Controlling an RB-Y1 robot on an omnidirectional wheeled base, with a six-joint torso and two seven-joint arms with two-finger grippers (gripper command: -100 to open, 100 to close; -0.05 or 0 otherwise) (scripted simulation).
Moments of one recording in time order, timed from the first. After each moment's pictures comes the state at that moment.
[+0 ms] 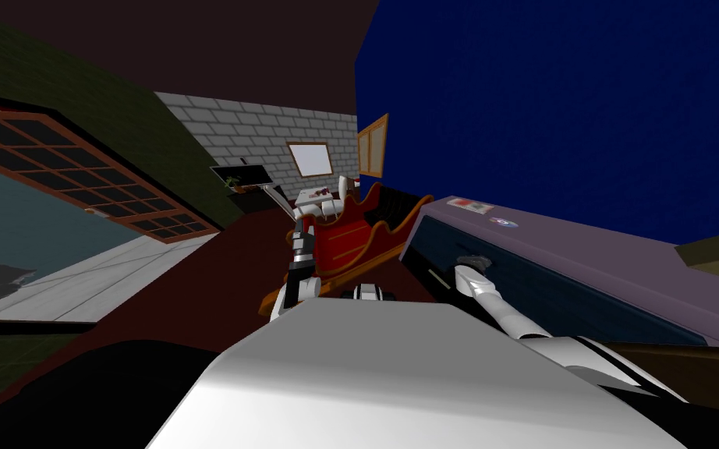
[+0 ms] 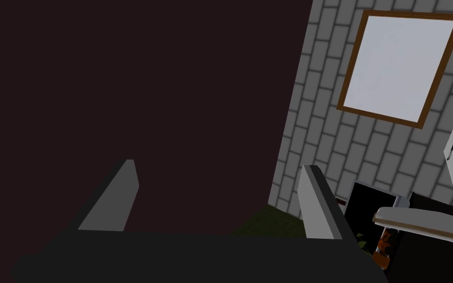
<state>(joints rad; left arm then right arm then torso) 0.45 -0.03 0.04 -2.21 -0.06 -0.39 0.04 -0.09 -0.67 0.14 -0.95 1.10 0.70 0.37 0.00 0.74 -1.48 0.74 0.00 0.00</state>
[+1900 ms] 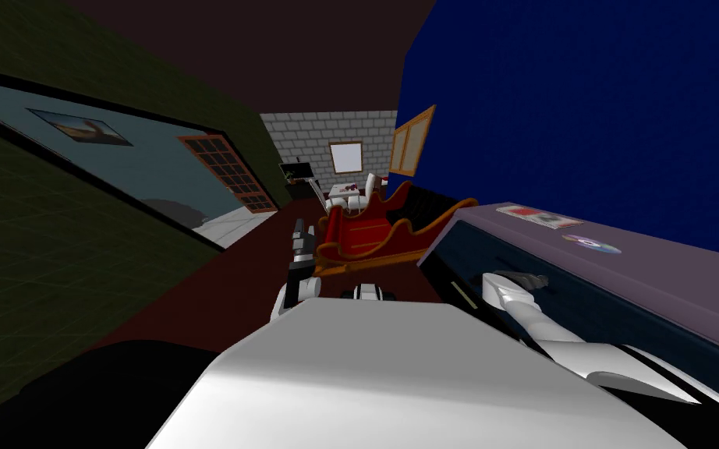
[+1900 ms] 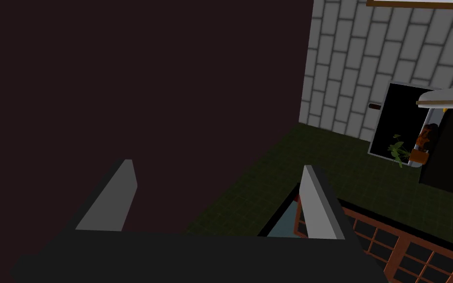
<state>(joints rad) 0.45 -0.03 0.04 -2.21 -0.06 -0.39 0.04 -0.08 -0.77 0.05 -0.74 0.99 0.72 0.35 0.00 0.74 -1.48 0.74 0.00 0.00</state>
